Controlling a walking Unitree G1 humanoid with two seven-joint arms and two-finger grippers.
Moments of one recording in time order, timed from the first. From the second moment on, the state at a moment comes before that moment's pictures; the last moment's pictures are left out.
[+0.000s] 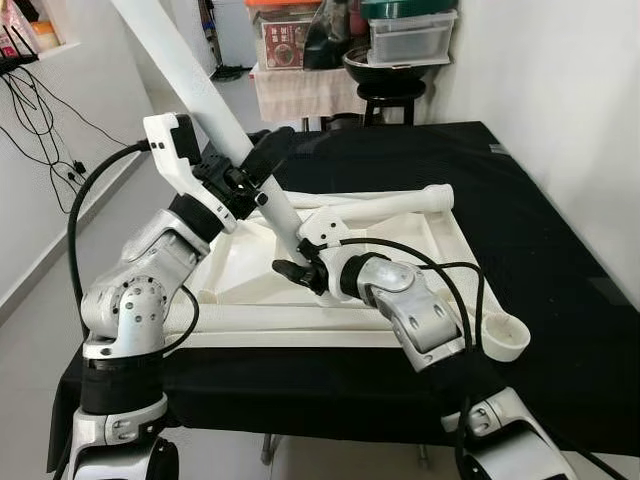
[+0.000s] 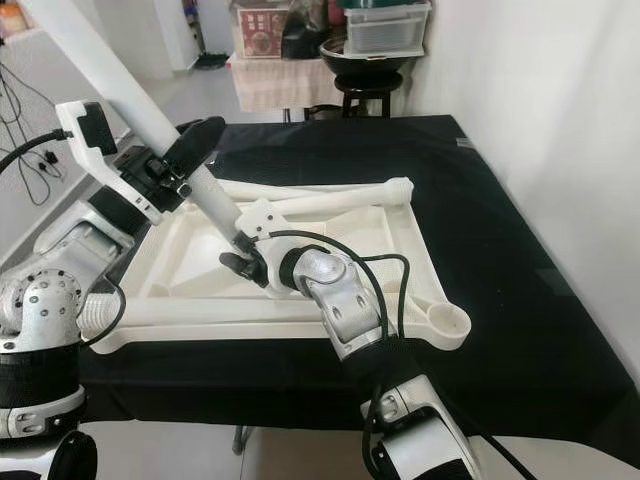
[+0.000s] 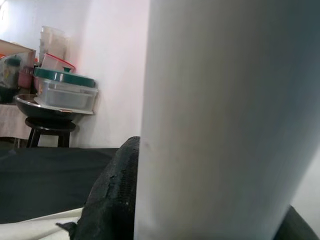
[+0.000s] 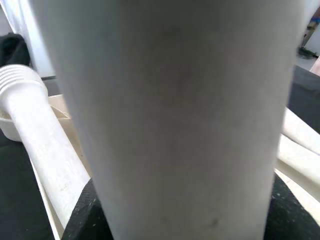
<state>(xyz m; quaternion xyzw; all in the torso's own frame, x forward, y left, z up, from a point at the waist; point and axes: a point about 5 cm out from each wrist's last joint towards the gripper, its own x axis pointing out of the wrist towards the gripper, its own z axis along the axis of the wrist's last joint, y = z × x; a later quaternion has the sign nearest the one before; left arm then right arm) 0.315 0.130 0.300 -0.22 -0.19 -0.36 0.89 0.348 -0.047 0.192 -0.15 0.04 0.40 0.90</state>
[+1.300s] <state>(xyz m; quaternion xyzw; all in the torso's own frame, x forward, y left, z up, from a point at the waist) 0.275 0.132 0.171 -0.08 -0.05 -0.18 0.98 0.318 -0.132 0.202 0.06 -0.07 0.36 0.93</state>
